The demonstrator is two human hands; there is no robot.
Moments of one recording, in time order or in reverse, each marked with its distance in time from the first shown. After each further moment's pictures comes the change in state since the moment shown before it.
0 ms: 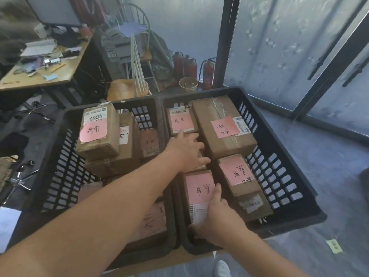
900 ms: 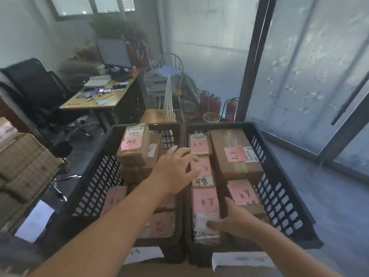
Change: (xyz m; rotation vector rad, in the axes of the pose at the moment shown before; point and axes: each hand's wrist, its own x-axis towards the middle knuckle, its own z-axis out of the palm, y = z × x) left_hand -0.128 -0.006 -0.020 -0.305 0.389 -0.185; right_hand 0.009 0.031 -0.046 0.109 -0.071 -0.206
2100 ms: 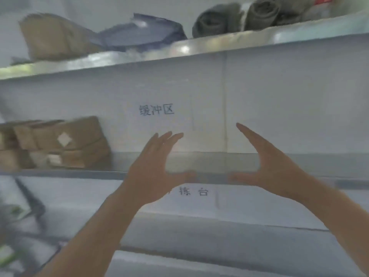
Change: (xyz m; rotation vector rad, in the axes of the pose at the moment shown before) left_hand -0.879 0.301 -0.124 0.469 0.954 -1.478; right_hand -0.591 -0.223 0.280 -0.225 -0.721 -2.016
